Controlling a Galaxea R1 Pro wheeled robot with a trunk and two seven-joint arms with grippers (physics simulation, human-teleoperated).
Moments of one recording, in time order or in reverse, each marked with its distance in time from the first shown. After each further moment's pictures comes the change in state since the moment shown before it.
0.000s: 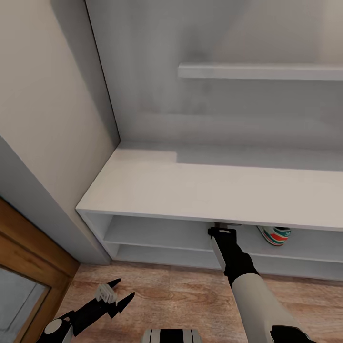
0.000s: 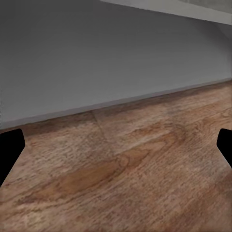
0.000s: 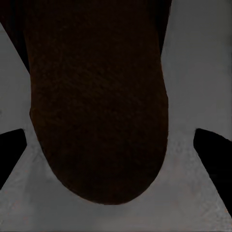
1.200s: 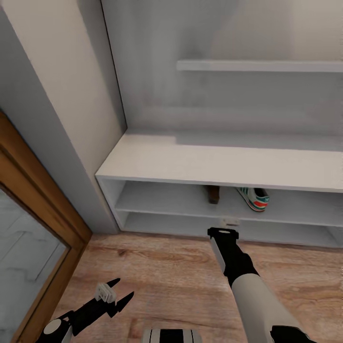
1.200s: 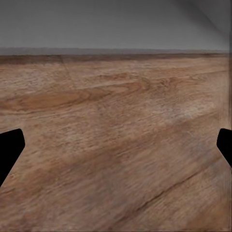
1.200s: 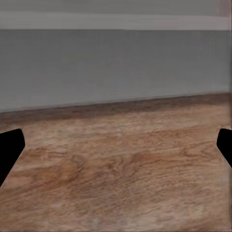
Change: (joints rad) left arm 0.000 0.000 0.009 0.000 0.000 -0.001 0.000; right arm 0.001 0.000 0.004 0.006 0.000 -0.002 0.003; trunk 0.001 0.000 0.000
